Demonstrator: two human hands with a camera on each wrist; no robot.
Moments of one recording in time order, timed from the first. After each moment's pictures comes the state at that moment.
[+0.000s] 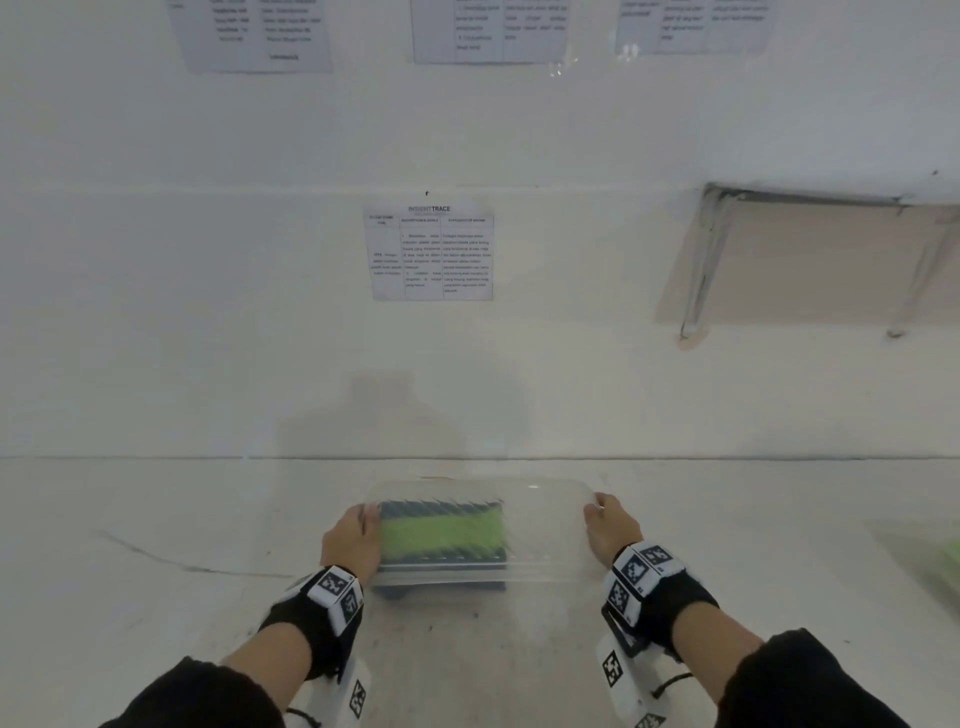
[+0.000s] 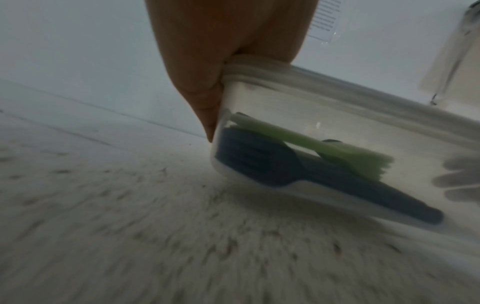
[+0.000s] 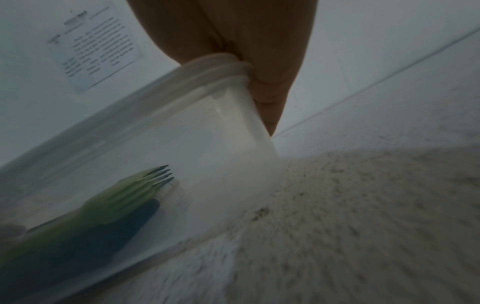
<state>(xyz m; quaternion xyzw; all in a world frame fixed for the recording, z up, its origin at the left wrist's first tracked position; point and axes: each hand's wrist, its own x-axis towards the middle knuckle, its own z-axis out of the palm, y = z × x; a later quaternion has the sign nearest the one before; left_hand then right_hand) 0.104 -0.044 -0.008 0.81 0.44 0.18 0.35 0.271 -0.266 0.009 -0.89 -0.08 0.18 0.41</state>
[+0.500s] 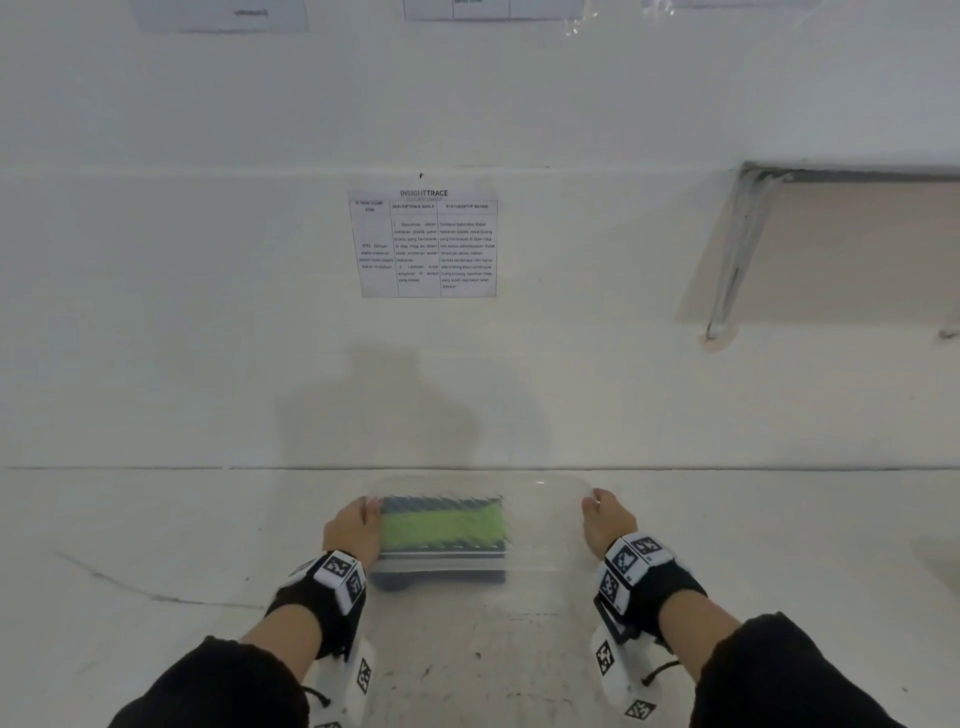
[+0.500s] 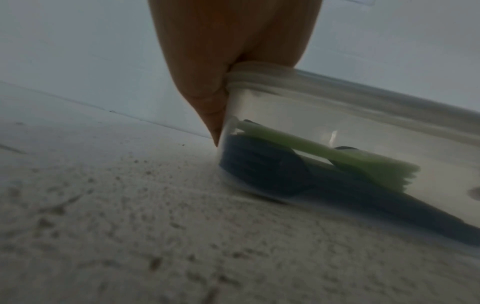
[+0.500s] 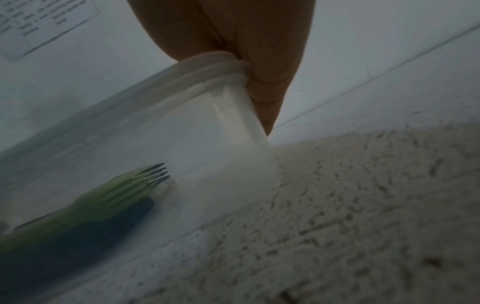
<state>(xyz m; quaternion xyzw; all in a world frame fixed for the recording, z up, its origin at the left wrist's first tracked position) 0.160 -0.001 -0.020 0.82 0.43 0.16 0.33 0.321 -0.225 -0.008 -0.90 -0.08 0.17 0.41</state>
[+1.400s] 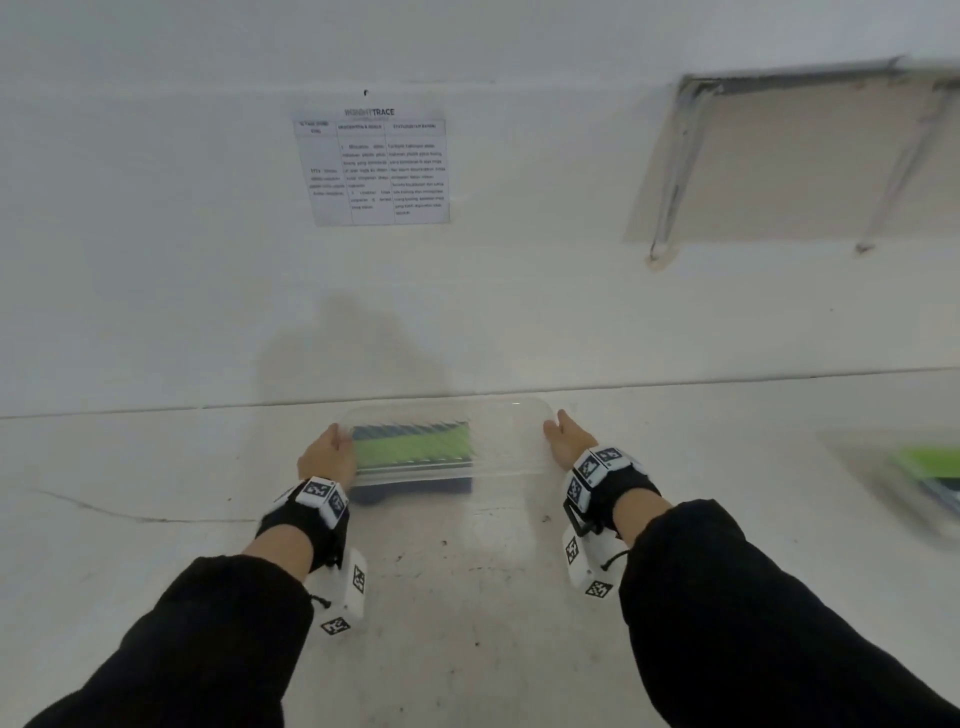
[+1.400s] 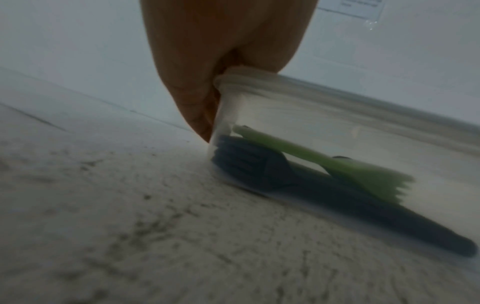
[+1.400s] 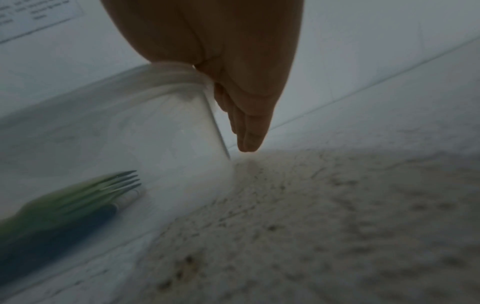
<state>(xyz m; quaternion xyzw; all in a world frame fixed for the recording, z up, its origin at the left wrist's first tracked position) 0.145 -0.021 -0.024 0.80 0.46 0.18 0.34 0.305 -0.252 -0.007 -0.89 -0.13 0.23 0.36</state>
